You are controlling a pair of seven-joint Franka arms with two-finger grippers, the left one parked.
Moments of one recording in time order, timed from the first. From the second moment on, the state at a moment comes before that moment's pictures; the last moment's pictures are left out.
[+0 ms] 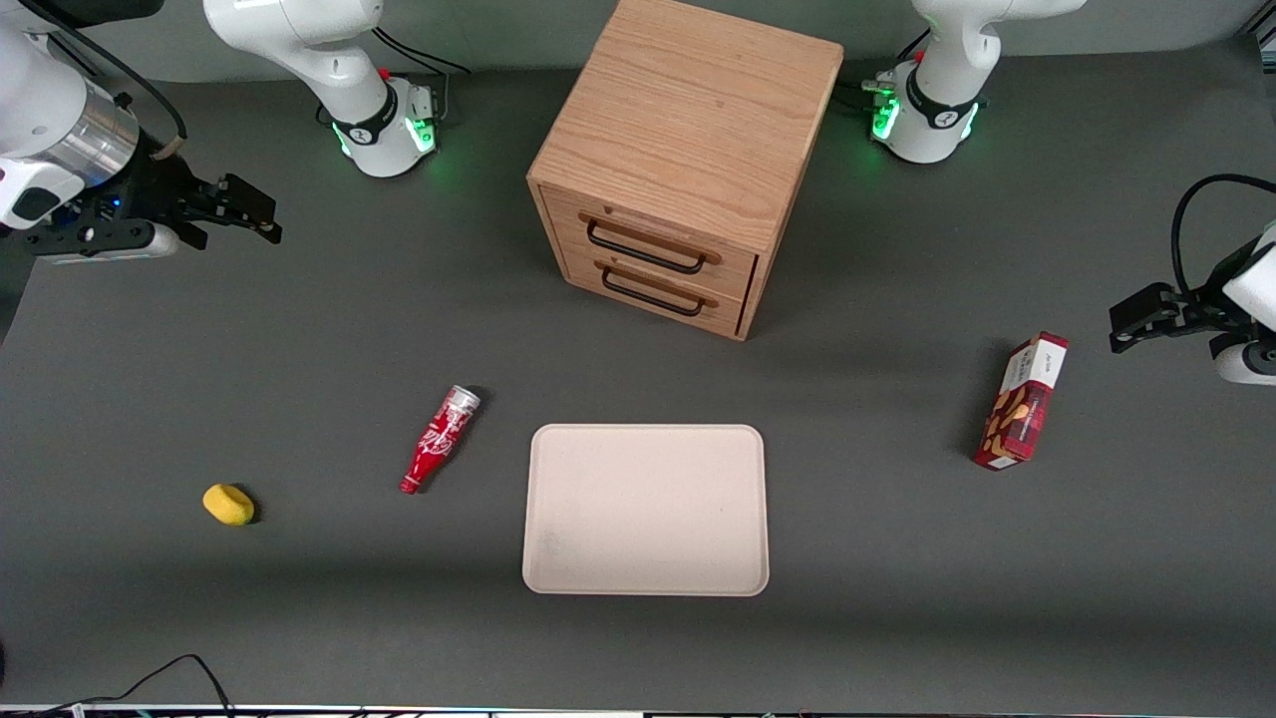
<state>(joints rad) 0.15 -0.23 -0.03 -1.90 0.07 1.61 0.12</state>
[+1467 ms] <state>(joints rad) 0.15 0.27 0.15 -1.86 0.03 2.04 0.58</state>
